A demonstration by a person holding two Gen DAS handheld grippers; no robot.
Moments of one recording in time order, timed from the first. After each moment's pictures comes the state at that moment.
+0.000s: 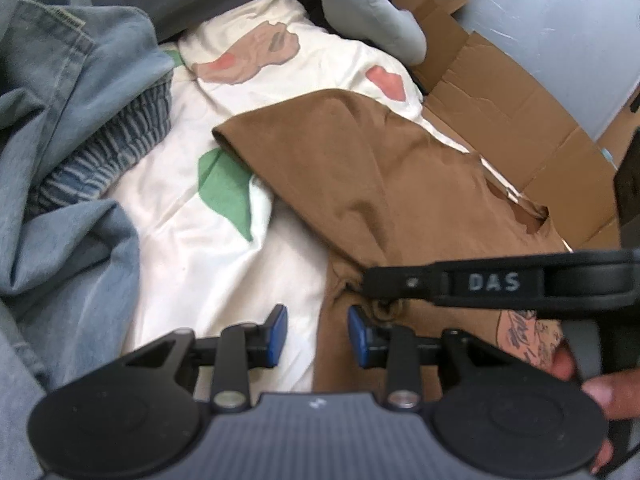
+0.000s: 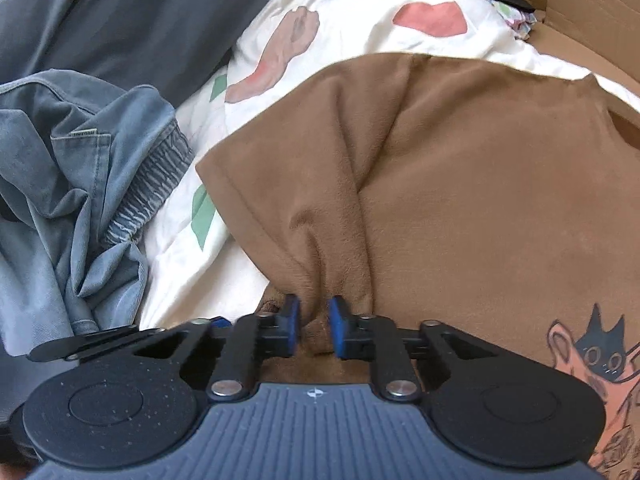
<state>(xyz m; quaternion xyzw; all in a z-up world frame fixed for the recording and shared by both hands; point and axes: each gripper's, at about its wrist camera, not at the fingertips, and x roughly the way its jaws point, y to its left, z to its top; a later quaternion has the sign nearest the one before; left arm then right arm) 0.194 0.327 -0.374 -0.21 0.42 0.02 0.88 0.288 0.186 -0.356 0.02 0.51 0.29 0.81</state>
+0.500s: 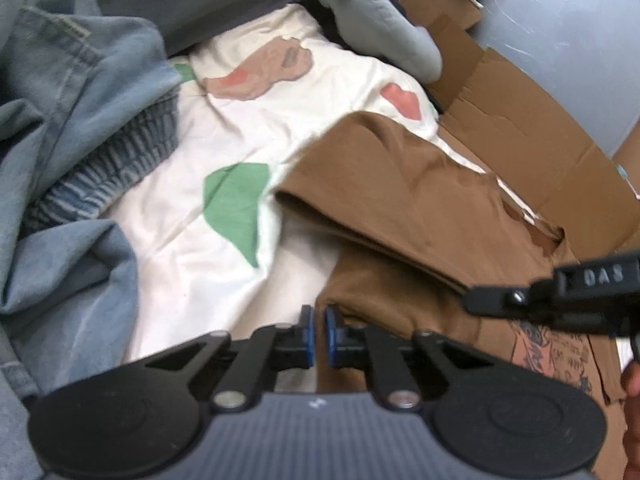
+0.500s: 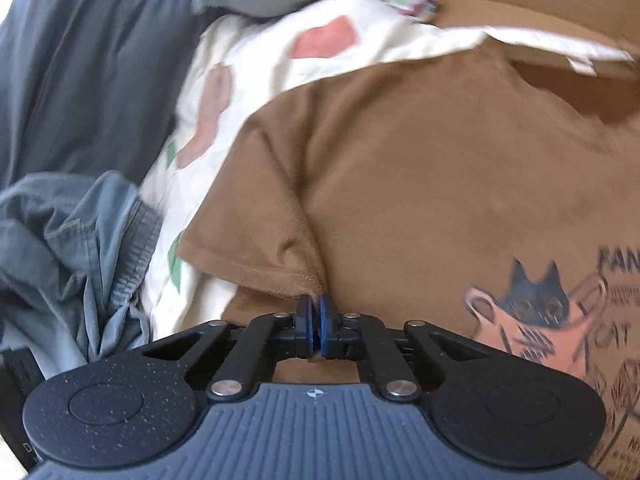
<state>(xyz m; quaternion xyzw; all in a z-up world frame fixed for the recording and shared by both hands) 0.198 0.328 -0.375 -0.22 0.40 0.05 0.89 0.294 0.119 -0.348 0.15 0.52 0.22 0.81</state>
